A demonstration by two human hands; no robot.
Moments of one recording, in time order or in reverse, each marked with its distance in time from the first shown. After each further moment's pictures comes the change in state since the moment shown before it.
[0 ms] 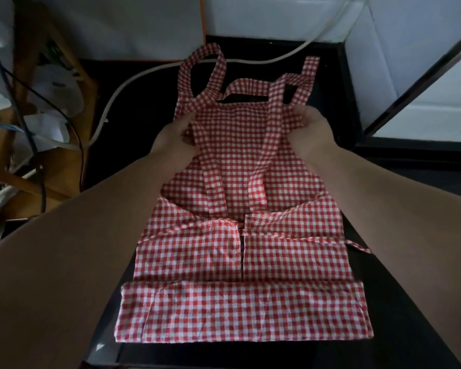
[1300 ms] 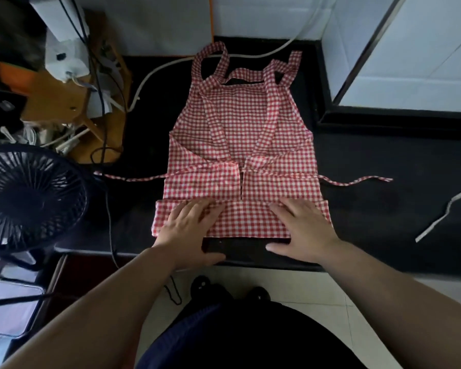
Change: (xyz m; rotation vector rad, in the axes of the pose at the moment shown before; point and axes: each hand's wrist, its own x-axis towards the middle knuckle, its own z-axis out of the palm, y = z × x) left_hand -0.245 -0.067 0.044 0.992 -0.343 0.251; right_hand -0.235 0.104 -0.044 -1.165 -0.499 -0.446
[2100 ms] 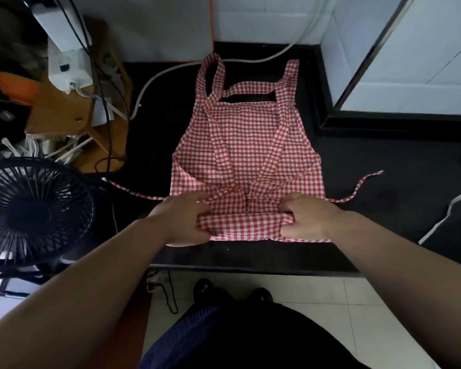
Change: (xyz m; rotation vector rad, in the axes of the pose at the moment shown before) left_hand 0.021 -0.037 -0.048 -0.067 -0.140 0.036; right_hand 0.031 0.000 -0.049 0.112 -0.259 0.061
